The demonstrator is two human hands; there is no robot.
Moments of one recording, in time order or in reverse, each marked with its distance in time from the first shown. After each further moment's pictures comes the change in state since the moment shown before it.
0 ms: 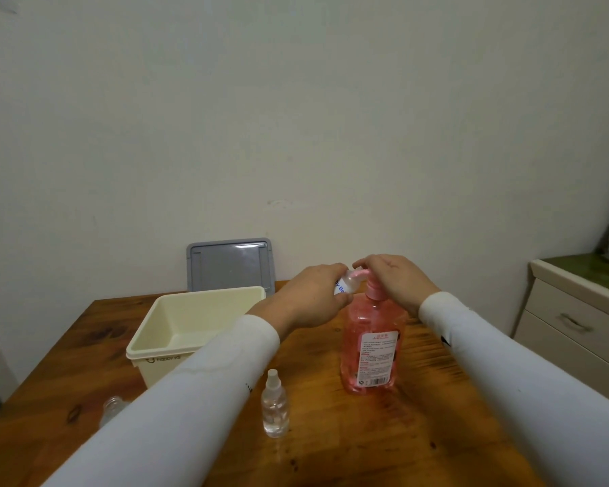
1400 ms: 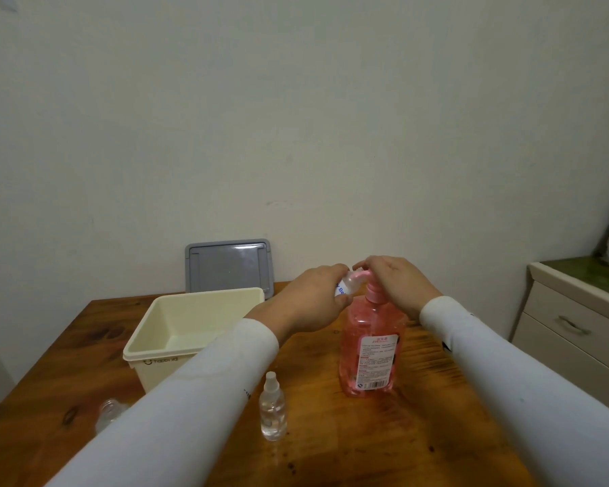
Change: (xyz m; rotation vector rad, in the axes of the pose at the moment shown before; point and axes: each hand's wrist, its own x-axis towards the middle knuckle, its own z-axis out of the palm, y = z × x) left_hand 0.001 0.000 0.000 0.022 0.010 0.018; right_hand -0.003 -0.002 -0.002 0.002 0.010 -0.007
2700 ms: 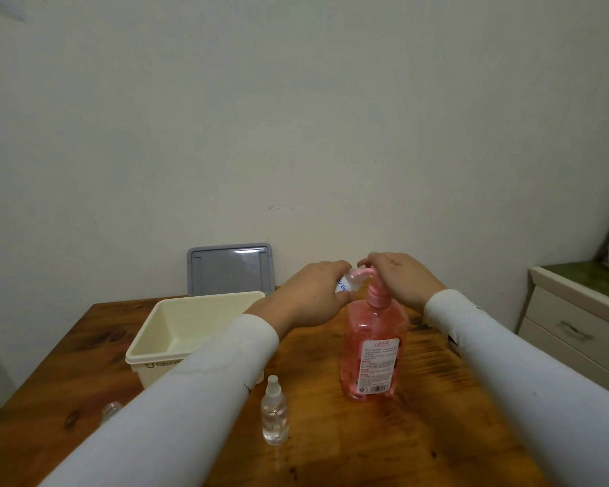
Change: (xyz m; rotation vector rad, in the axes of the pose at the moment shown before) left_hand 0.001 0.004 -0.013 0.003 0.011 0.021; right_hand 0.000 -0.014 -0.011 -0.207 -0.031 -0.030
